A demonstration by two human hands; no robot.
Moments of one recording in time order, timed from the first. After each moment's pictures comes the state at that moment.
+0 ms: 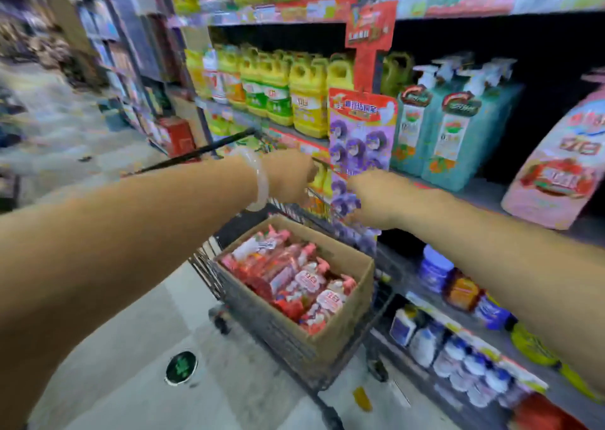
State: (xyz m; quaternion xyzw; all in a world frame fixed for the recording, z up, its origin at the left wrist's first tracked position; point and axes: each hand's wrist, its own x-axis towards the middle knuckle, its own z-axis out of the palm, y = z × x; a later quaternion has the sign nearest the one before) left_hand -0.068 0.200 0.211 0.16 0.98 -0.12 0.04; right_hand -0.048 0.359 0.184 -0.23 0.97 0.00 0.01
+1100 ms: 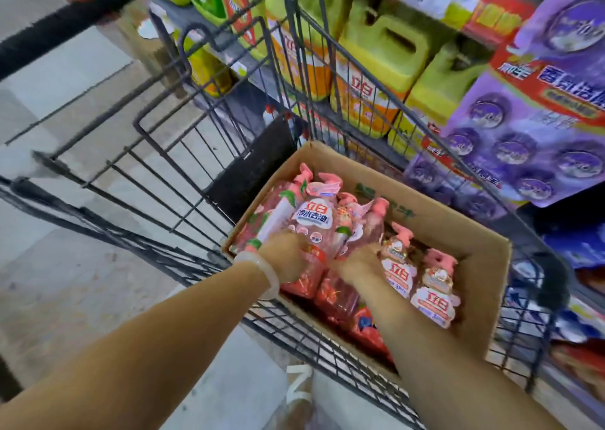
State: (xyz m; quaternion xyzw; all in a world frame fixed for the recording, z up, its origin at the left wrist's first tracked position) left_hand -0.273 -0.042 -0.165 0.07 0.93 0.16 0.33; right_hand -0.263 0.101 -0.198 0.33 0.83 -0.30 0.34
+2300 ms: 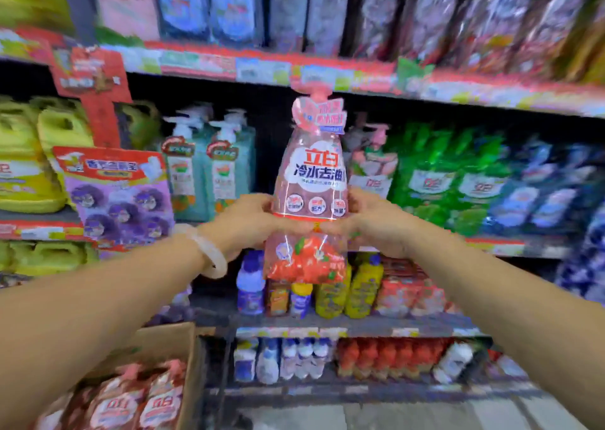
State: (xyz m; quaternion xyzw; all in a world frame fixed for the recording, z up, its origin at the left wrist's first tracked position) left_hand -0.077 0.365 0.201 0.33 0.71 0.55 0.29; right_hand 0.047 0.511 0.223 0.16 0.77 -0.62 -0.06
